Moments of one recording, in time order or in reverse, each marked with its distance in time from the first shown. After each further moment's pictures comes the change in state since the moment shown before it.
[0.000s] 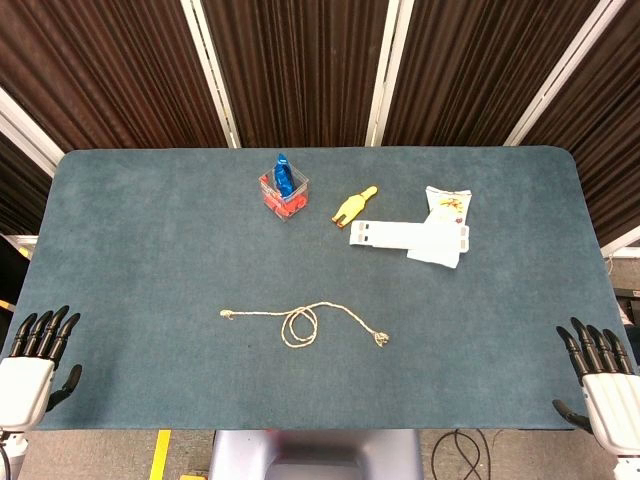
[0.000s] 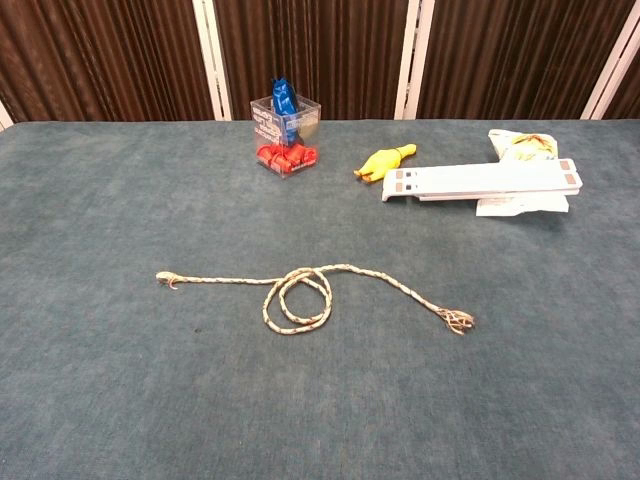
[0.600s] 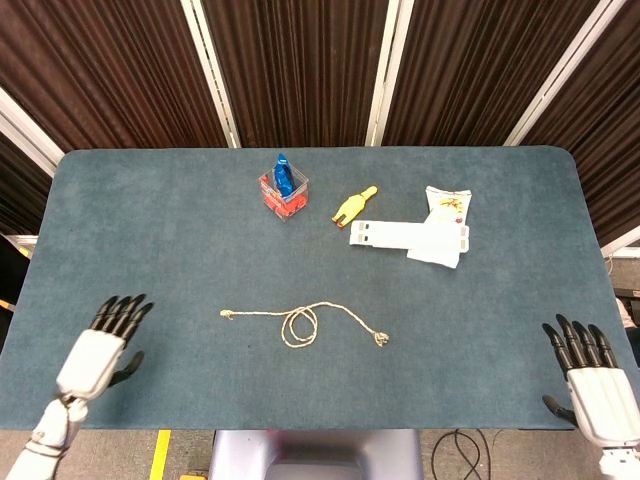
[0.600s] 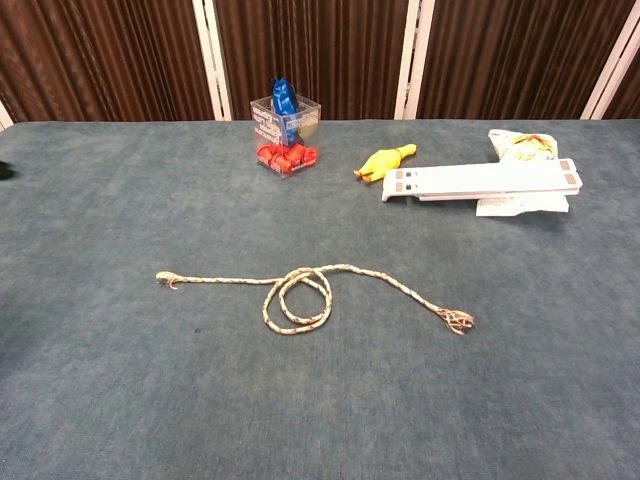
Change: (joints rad) left arm -0.193 -0.106 -0.028 0.014 0.033 -0.251 -0.033; right arm 0.029 -0.029 0.014 -0.011 0.009 -0.046 -0.082
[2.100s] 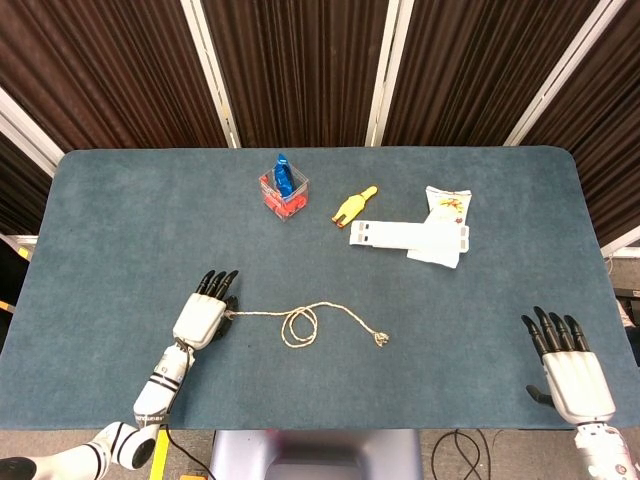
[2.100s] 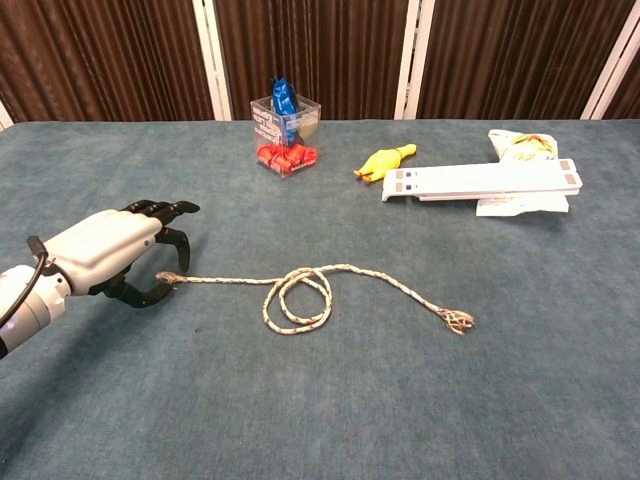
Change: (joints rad) left arm -0.295 -0.480 -0.094 0.382 -0.228 -0.266 0.163; right arm 0.083 -0.050 0.021 0.005 0.112 -0.130 -0.083
